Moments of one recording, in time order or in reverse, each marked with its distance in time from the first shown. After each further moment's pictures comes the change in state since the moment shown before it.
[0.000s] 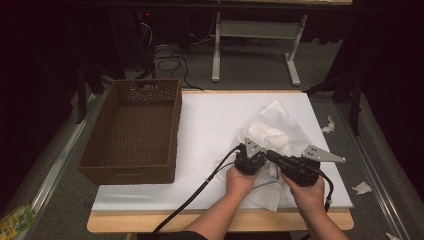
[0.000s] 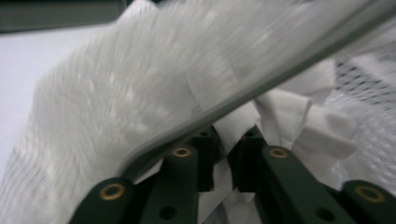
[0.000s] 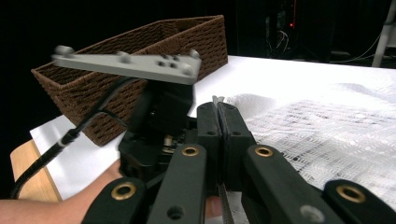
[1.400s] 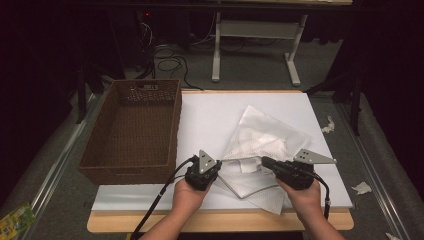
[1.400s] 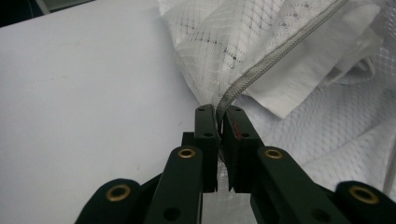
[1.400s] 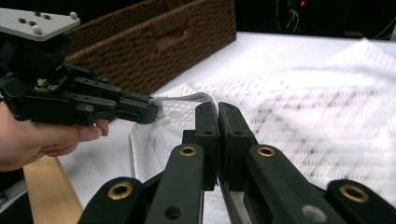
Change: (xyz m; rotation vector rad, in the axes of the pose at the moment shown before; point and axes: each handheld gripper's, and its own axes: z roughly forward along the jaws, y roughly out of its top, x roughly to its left) left arm 0.056 -0.030 -0.132 0.153 0.121 0.128; right arm 0.006 -0.014 0.009 0.098 0.028 -0.005
